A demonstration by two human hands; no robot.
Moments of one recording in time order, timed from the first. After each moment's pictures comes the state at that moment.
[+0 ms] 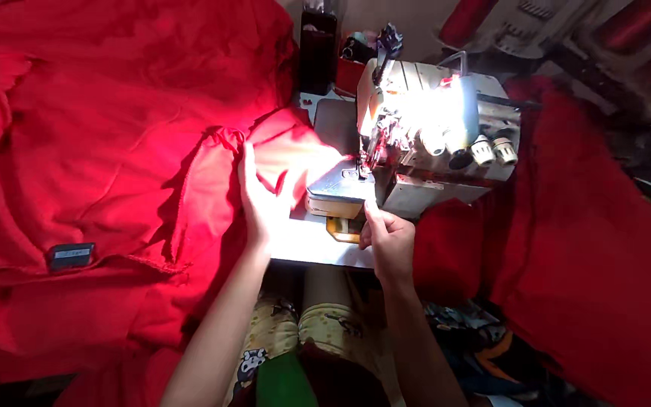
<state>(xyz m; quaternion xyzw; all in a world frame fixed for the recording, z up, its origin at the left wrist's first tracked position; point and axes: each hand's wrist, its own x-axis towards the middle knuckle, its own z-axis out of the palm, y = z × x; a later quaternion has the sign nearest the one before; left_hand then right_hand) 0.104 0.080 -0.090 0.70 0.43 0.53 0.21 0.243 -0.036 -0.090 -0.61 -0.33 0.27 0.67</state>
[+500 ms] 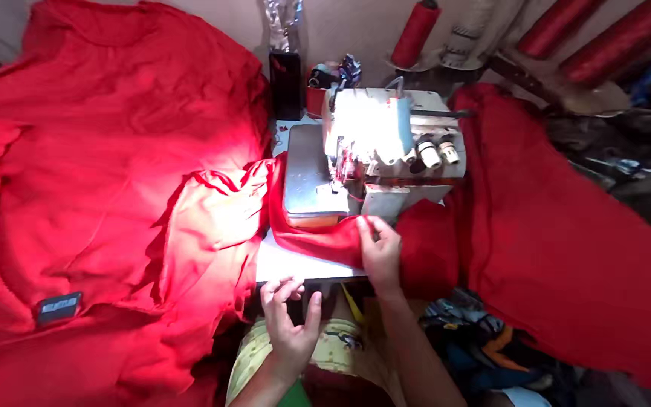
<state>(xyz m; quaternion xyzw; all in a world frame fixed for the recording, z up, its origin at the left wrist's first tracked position) 0.092 -0.044 -0.160 0.71 0.29 0.59 0.25 0.263 -0.046 -0.122 -0.66 -0.39 0.06 0.64</state>
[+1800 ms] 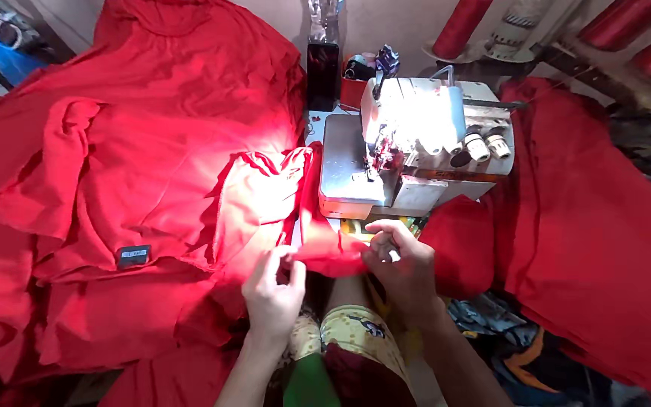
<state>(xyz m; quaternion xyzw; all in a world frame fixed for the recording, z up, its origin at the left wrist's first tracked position) 0.047 -0.025 -0.087 0.75 0.44 0.48 0.09 0.234 -0.072 -0.087 -0.56 -0.60 0.04 0.57</state>
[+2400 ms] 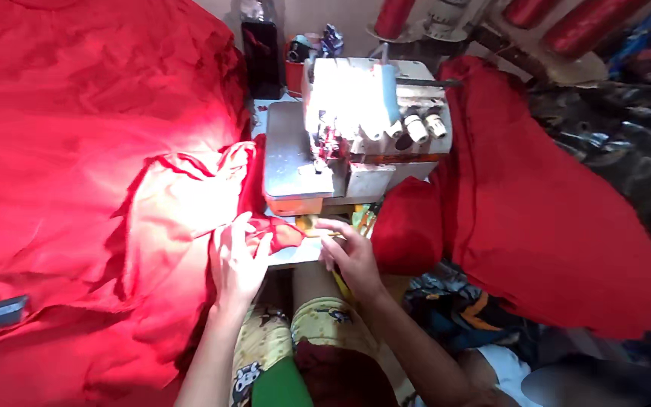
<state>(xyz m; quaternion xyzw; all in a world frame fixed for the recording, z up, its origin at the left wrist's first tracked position) 0.068 0.035 -0.137 0.81 0.43 0.37 0.13 0.237 -0.080 -0.129 -0.54 -0.38 0.34 0.67</state>
